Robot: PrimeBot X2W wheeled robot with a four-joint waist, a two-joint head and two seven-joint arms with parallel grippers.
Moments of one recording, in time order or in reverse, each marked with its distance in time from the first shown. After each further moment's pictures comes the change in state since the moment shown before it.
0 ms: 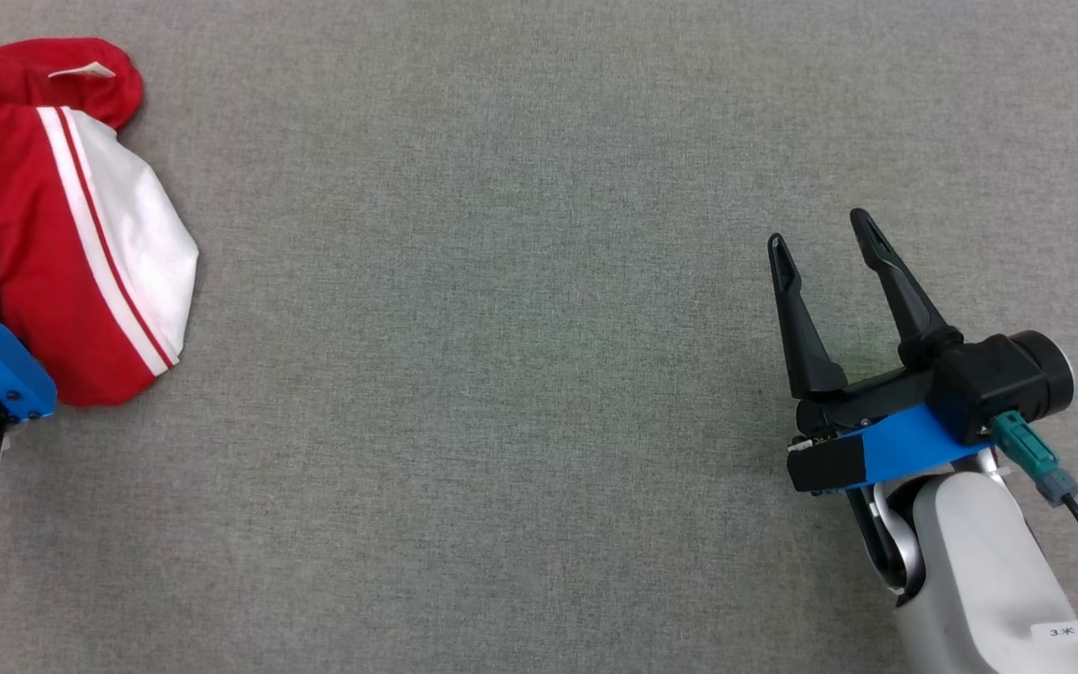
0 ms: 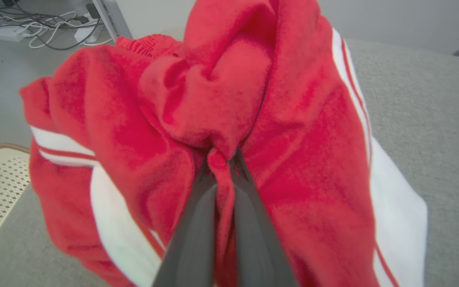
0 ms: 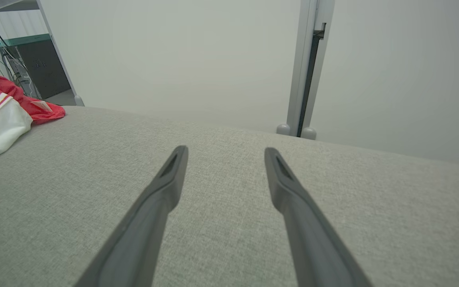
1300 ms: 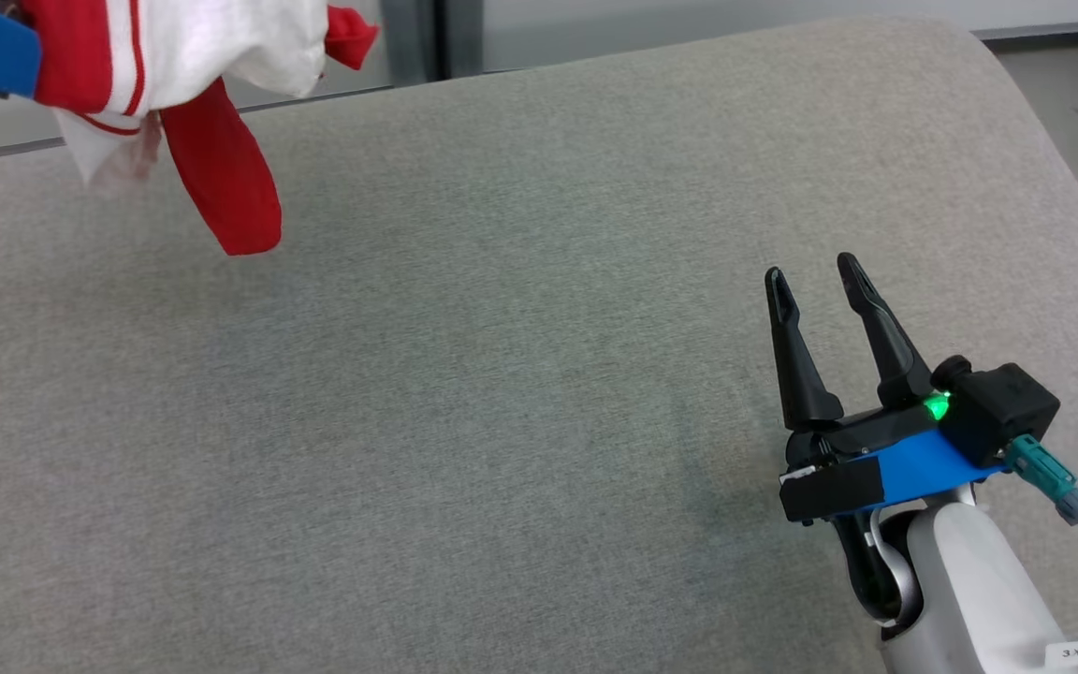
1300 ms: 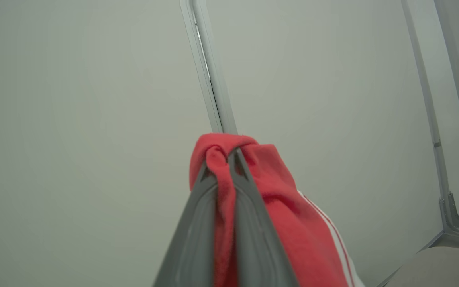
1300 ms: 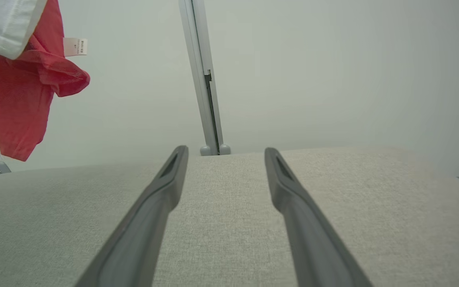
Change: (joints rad) left arm -0.307 0.103 -0.155 -0.743 0.128 0.058 -0.025; right arm 0.046 -0.001 0.036 0.026 0.213 0.000 -0.007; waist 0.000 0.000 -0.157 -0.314
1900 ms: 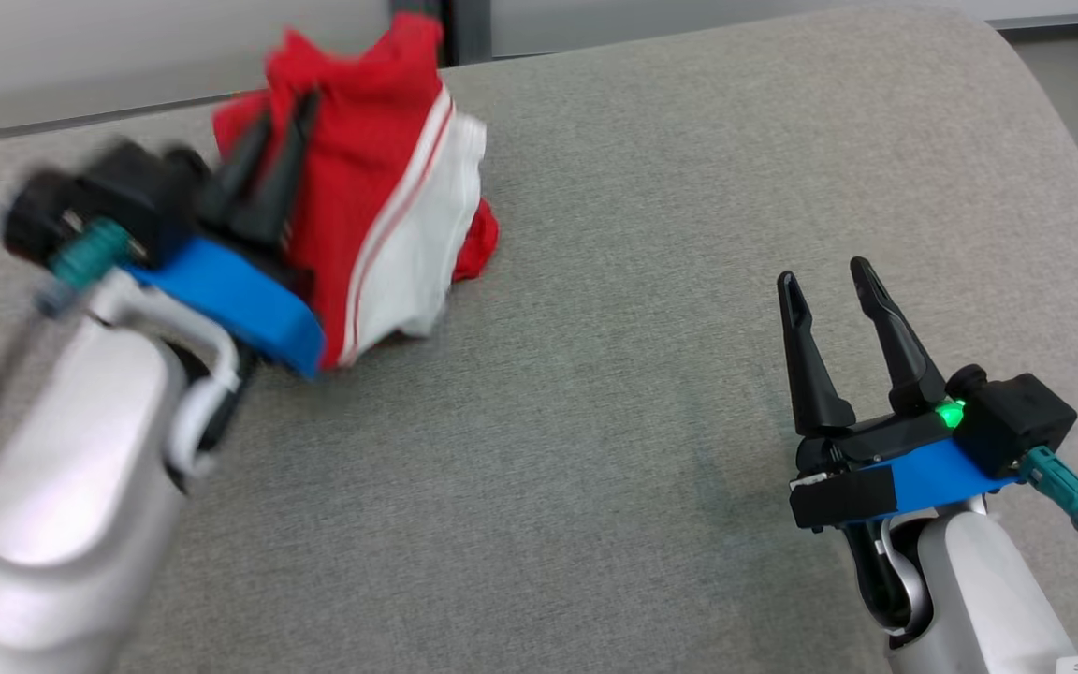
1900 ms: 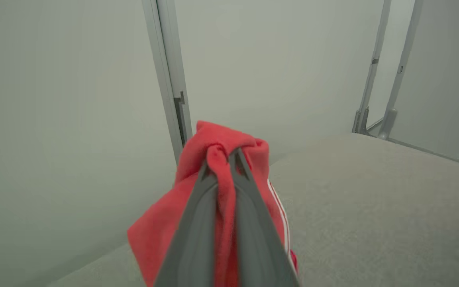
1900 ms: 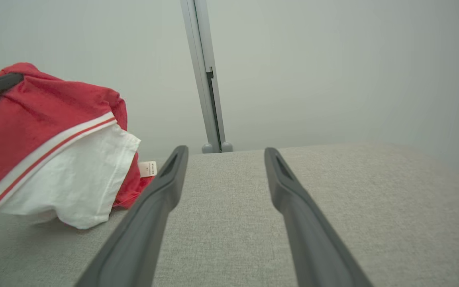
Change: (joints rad) left arm 0.243 -0.146 -0.193 0.170 -0.031 -0.022 -0.079; right arm 0.026 0.000 -0.014 -0.038 0.008 0.000 0.000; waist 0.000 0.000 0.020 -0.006
